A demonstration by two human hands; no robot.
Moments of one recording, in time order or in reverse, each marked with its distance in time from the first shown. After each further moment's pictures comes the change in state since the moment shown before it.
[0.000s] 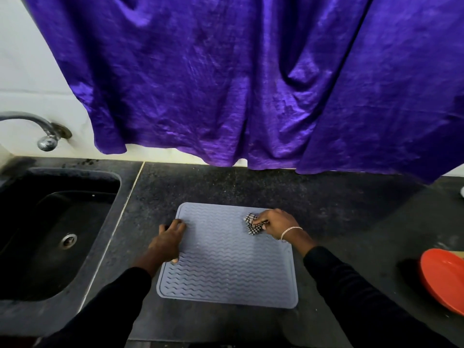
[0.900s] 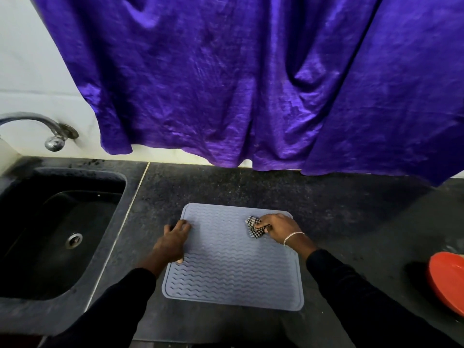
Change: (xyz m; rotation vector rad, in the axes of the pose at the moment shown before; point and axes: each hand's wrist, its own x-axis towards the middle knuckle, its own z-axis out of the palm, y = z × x) left_hand 0.002 -0.003 0.001 0.004 0.014 0.000; right_hand 0.004 -0.003 0.014 0.060 0.003 -0.042
